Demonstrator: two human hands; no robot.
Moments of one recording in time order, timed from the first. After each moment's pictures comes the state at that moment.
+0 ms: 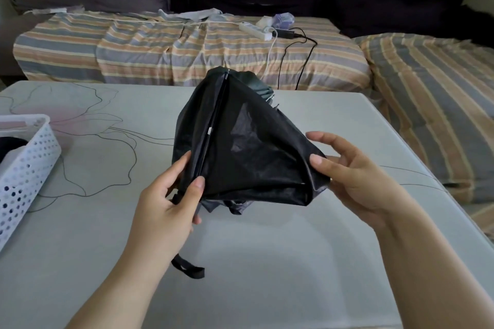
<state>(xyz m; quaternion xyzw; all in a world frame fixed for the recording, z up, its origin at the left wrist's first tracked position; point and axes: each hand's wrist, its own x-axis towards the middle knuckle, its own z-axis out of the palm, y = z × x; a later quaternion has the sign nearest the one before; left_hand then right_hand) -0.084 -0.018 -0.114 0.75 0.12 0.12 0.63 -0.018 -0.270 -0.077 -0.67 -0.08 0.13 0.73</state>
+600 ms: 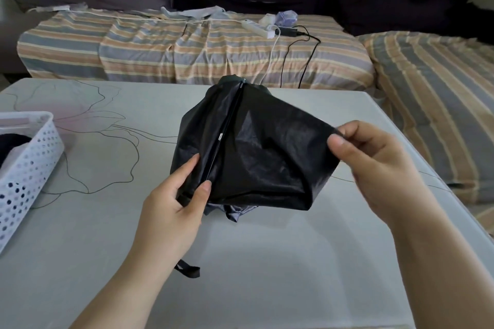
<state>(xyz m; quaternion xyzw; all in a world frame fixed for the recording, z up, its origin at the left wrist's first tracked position) -0.086 -0.015 -0.119 0.81 0.10 0.12 0.56 -0.028 -0.269 -0.059 -0.76 -0.12 -0.05 0.63</state>
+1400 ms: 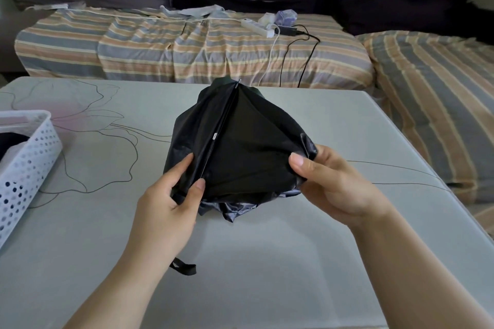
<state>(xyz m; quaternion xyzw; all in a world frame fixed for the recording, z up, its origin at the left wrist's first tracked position) -0.082 -0.011 -0.125 0.82 0.09 0.14 0.55 -0.024 -0.233 -0.080 -0.57 -0.23 0.23 0.75</state>
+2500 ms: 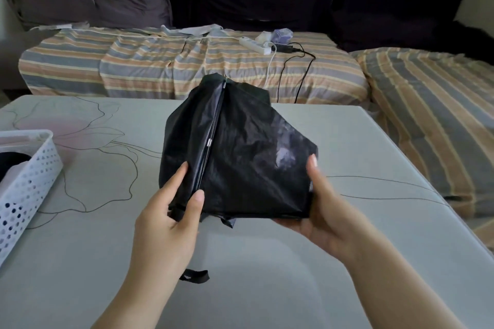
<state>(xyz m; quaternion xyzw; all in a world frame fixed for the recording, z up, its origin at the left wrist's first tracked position) -0.087 -0.017 -0.115 0.79 0.10 0.18 0.57 -0.040 -0.222 -0.075 -0.54 0.12 0.23 0.80</state>
